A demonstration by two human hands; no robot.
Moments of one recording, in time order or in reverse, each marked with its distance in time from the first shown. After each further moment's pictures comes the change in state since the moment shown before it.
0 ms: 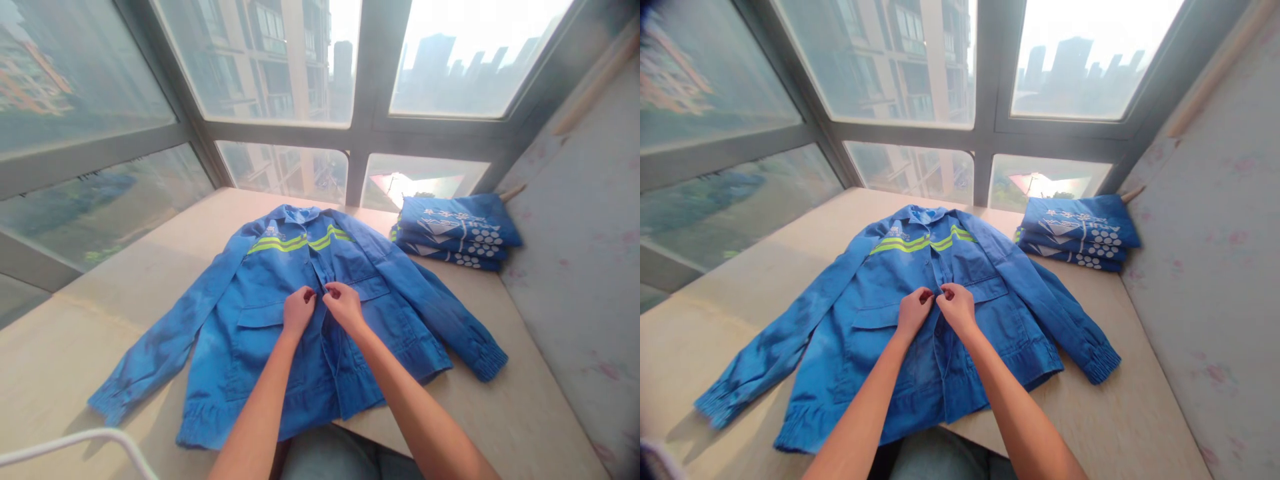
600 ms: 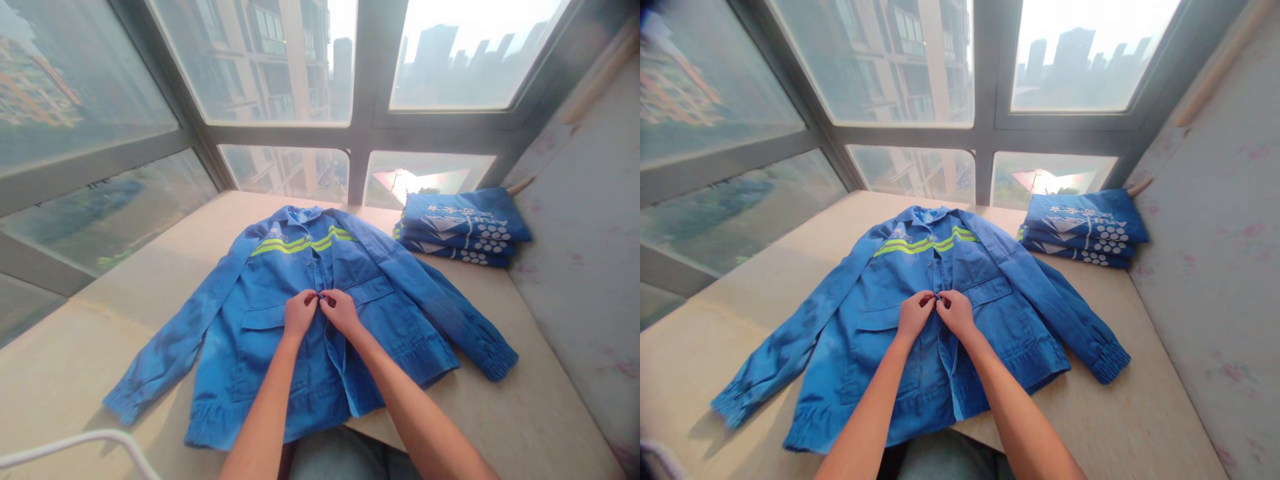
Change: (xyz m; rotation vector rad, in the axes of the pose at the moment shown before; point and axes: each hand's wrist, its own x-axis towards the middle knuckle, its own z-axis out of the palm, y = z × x) left_hand -0.008 -0.010 -0.005 -0.159 0.026 0.003; right_hand 0.000 0.020 0.036 0.208 0.002 -0.132
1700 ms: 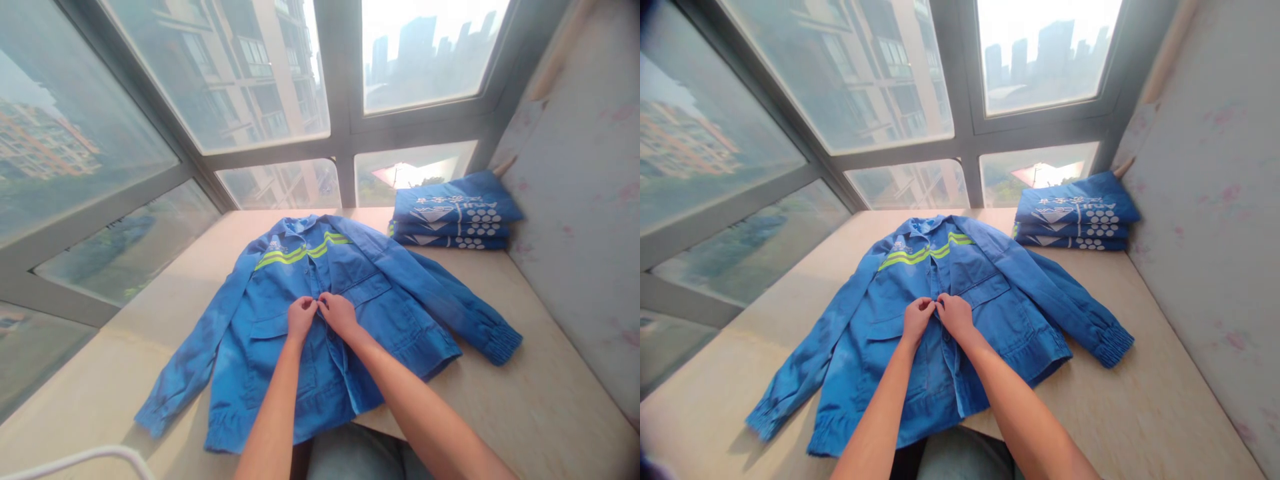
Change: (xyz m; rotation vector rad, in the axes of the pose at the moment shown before) left_hand 0.010 -0.013 0.002 -0.172 0.054 -0.091; right_hand 0.000 -0.020 -0.002 -0.349 -0.098 0.029
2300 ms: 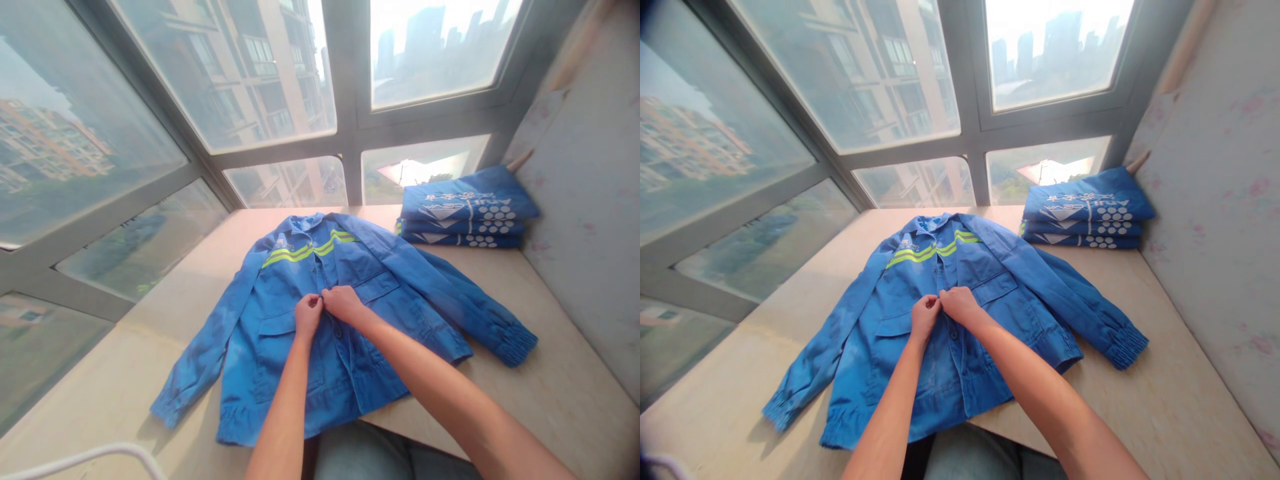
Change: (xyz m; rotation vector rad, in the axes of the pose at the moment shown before) left_hand -0.002 -0.006 0.002 -0.053 0.030 0.012; right_hand 0.023 0.000 -0.017 -0.137 -0.100 -0.280
